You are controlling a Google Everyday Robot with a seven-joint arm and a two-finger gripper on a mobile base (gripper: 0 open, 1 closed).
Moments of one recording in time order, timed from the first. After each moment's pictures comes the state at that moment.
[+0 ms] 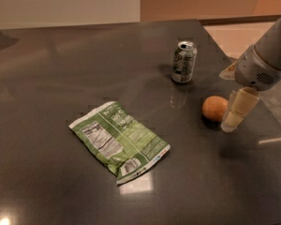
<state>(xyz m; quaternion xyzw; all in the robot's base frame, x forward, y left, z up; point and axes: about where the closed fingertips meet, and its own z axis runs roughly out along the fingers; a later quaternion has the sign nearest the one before) 0.501 -0.217 0.865 -0.60 0.78 0.09 0.15</state>
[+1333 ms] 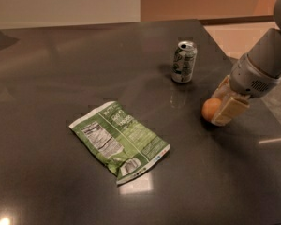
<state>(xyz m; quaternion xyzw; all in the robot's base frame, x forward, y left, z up) 0.492 -0.208 0.847 -0.62 0.77 0.11 0.14</state>
